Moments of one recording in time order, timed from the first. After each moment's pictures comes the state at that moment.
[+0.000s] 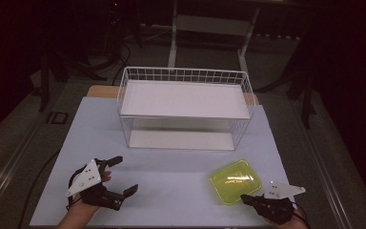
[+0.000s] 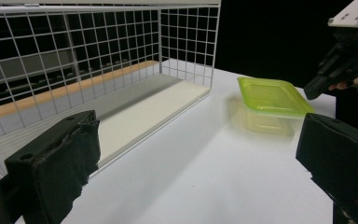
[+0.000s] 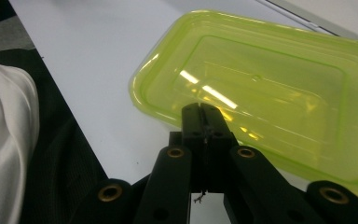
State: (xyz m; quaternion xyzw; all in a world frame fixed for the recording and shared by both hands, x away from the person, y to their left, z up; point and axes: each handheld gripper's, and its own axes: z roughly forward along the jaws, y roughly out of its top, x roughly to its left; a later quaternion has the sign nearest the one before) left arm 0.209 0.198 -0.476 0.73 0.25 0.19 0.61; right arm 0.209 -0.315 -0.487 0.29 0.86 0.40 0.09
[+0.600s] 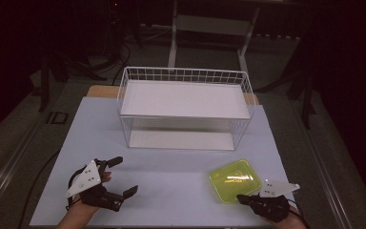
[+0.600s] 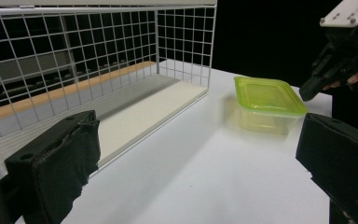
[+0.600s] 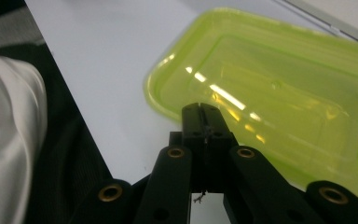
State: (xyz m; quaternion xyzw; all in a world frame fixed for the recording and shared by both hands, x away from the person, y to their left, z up) left arm 0.208 0.198 -0.476 0.73 0.25 0.19 0.61; right arm 0.213 -0.306 -0.486 0.27 0.87 0.40 0.08
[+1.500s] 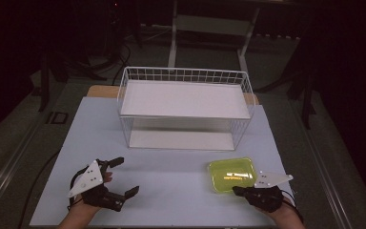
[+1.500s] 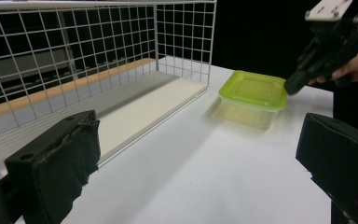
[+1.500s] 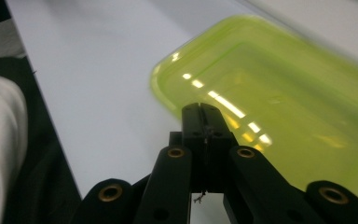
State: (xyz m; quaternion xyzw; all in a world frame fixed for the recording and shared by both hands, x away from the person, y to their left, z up) left arm 0.209 0.196 -0.478 0.74 0.25 0.19 0.60; right arm 0.237 -0.299 -0.485 0.27 0.87 0.41 0.09
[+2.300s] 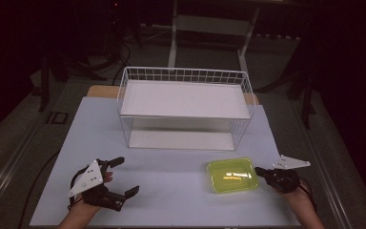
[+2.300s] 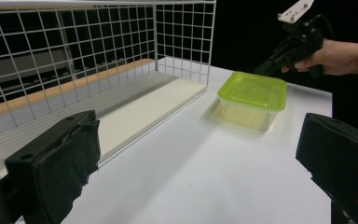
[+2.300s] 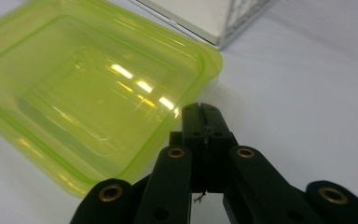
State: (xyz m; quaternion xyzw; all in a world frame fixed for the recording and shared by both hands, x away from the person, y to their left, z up) left arm 0.211 0.195 -0.479 0.73 0.25 0.19 0.60; right arm 0.285 -0.358 -0.495 0.36 0.84 0.37 0.17
